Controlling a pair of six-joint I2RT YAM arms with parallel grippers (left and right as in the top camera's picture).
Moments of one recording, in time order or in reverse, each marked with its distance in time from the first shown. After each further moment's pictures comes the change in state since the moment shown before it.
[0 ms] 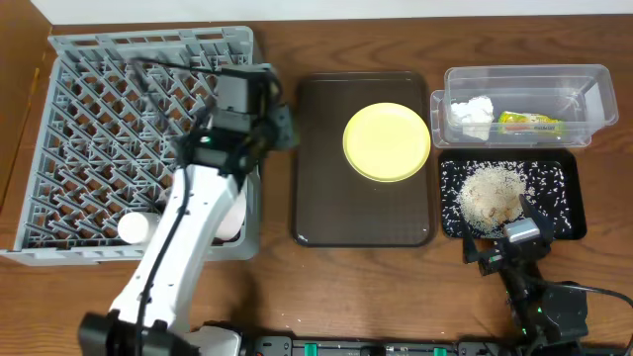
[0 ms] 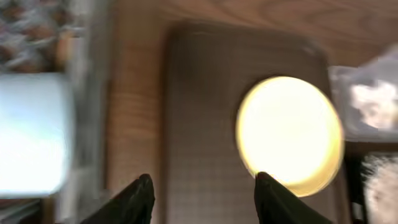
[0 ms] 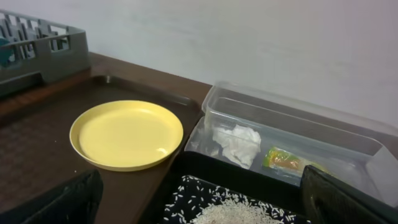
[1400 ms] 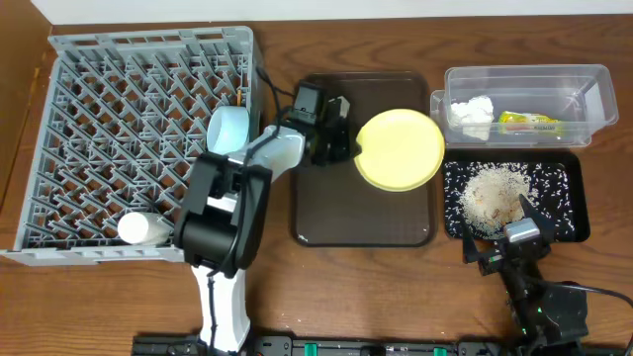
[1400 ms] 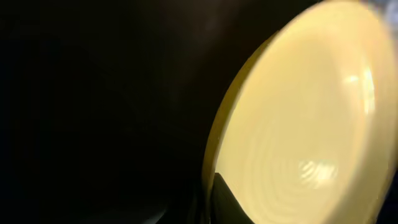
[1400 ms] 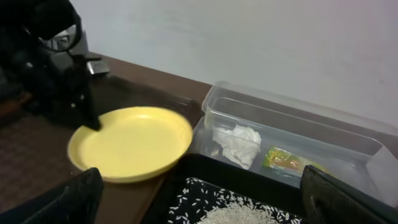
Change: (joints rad) left arm -0.083 0.636 0.015 0.394 0.478 -0.127; right arm 0.000 0.000 0.000 0.000 0.000 0.000
